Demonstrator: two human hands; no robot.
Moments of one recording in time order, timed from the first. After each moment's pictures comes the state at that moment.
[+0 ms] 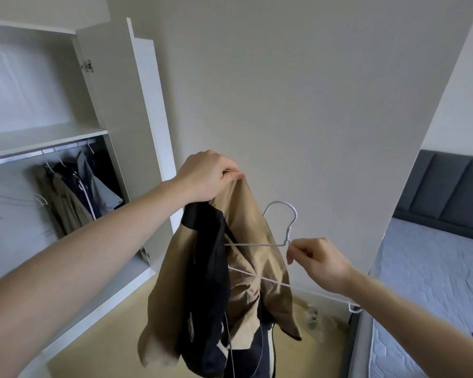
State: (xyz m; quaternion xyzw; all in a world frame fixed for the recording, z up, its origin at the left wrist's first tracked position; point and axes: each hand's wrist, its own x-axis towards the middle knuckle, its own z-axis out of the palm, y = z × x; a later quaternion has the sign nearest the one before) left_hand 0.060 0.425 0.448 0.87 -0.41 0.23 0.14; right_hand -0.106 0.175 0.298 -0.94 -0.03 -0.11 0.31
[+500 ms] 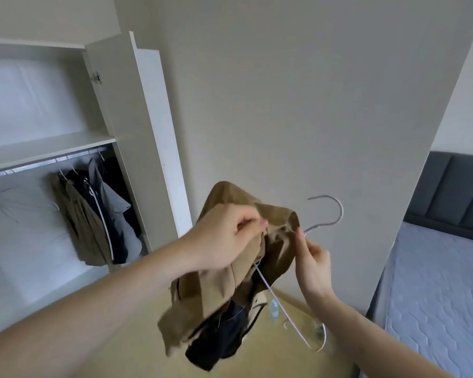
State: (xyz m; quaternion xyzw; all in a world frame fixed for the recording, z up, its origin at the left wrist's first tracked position) left_hand -0.049 0.398 0.416 0.83 -0.45 0.03 0.33; right_hand -0.092 0.198 0.287 -0.70 0.15 -0.29 0.64
